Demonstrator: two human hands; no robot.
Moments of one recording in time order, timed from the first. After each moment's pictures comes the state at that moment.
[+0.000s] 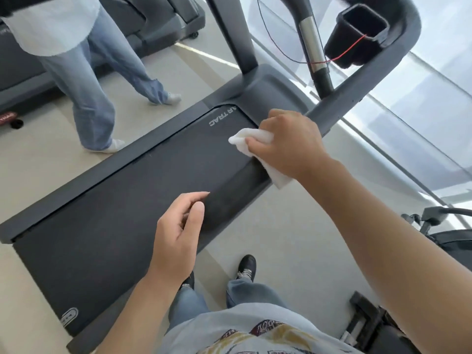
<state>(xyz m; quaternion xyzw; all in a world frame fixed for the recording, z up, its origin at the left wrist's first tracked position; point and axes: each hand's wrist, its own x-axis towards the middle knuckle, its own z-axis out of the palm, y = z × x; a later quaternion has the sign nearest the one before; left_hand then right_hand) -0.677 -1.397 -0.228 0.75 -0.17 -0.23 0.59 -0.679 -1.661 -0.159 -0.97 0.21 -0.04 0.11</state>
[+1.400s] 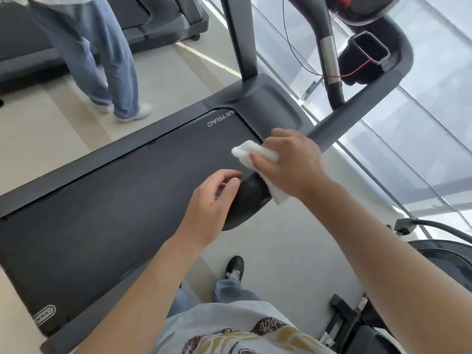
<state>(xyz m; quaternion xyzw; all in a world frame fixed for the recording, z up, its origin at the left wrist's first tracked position) -0.645 -1.390 -0.234 0.71 -0.21 -0.30 0.61 -0.689 -1.587 -0.170 -0.98 0.16 -0.09 0.09</state>
